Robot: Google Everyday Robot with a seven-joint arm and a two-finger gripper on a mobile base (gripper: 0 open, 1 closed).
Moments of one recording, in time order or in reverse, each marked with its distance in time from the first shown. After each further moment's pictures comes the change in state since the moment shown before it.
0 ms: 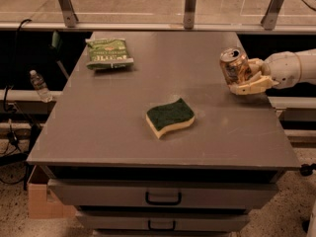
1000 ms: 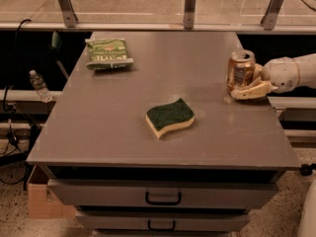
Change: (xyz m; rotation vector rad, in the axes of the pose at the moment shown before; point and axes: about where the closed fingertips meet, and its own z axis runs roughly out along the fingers) arm 0.027 -0.004 -0.001 -0.011 0.023 0.018
